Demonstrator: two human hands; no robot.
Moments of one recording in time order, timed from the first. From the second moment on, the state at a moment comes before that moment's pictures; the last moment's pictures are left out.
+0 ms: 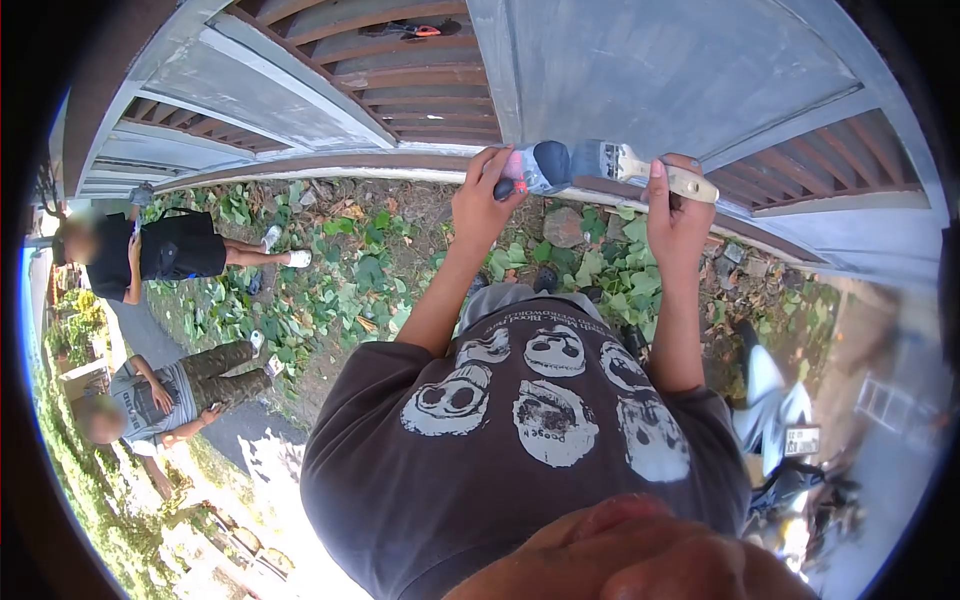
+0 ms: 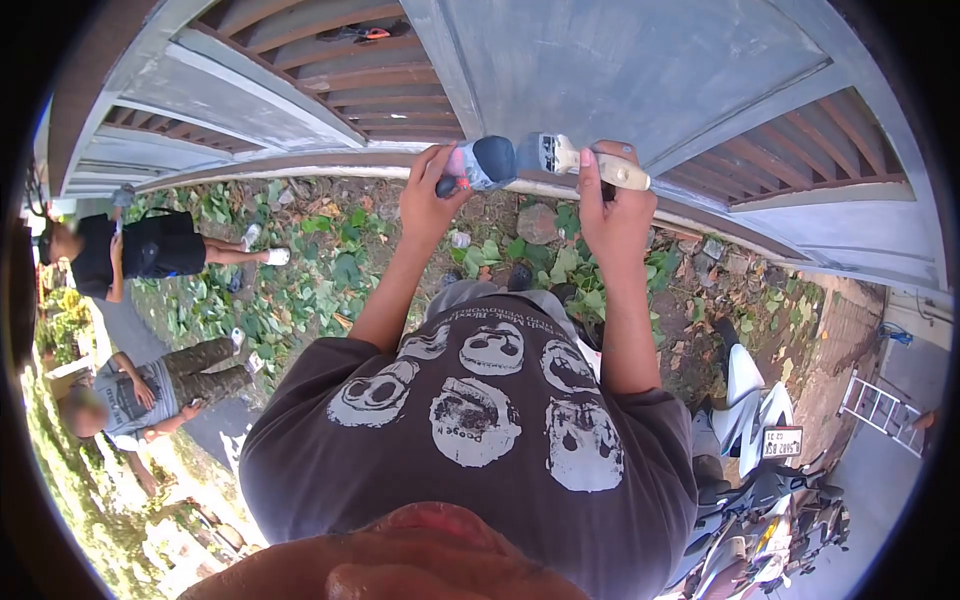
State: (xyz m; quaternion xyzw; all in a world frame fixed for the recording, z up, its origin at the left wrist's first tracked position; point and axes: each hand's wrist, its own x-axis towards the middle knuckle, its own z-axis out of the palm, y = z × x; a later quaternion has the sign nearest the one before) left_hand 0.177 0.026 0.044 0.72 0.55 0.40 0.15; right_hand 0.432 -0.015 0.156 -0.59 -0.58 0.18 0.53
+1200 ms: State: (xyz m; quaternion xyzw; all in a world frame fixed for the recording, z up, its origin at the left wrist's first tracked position) left_hand 0.193 0.006 0.050 0.77 0.49 0.37 0.19; right_hand 0.497 -0.050 0.134 -0.51 -0.55 0.44 0.49
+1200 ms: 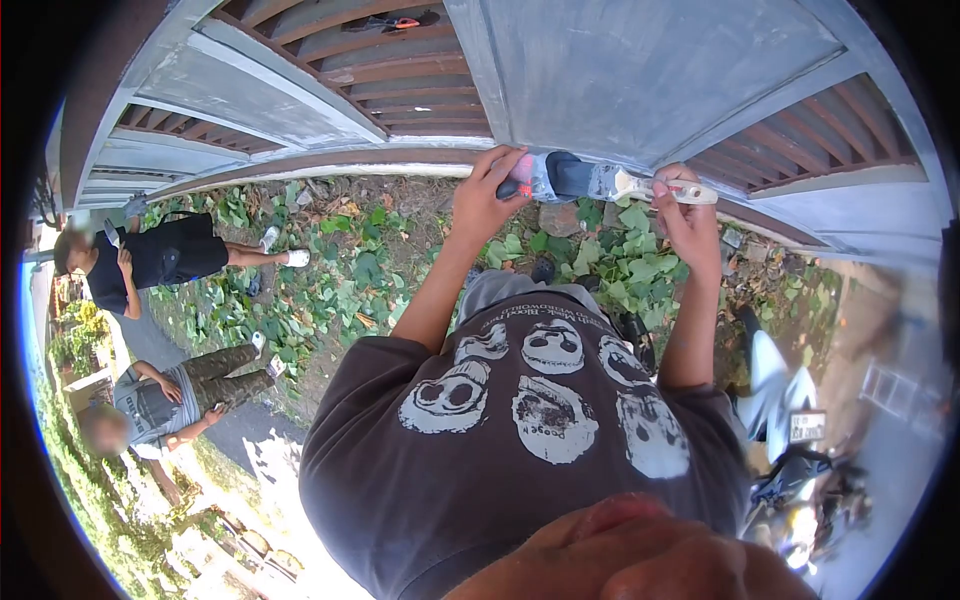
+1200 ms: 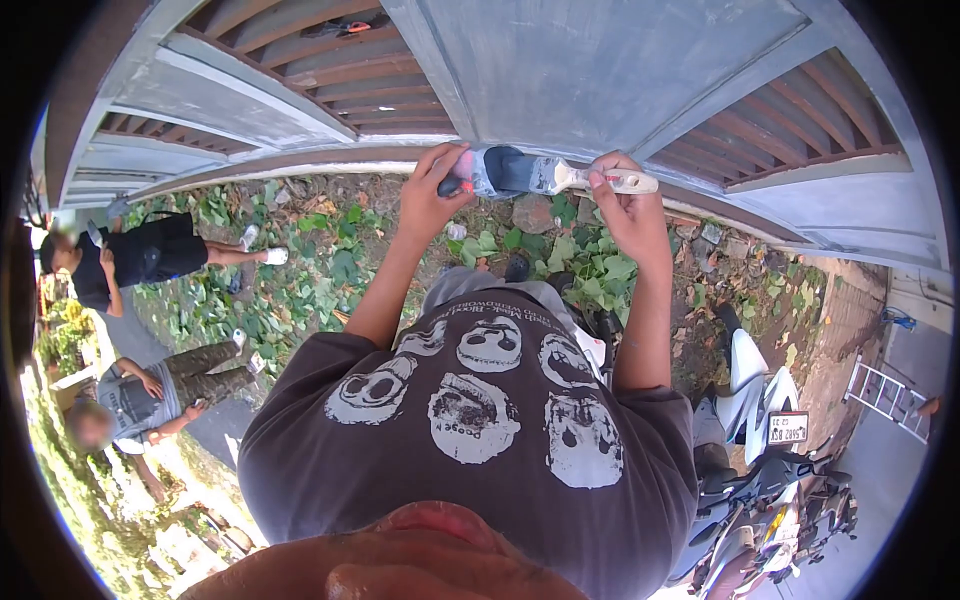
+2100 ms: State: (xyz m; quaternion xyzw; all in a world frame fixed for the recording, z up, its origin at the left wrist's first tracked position) left_hand 0.195 0.011 0.050 0.75 0.49 0.39 0.21; right_hand 0.534 -0.061 0.163 -0.54 -0.42 0.34 0.64
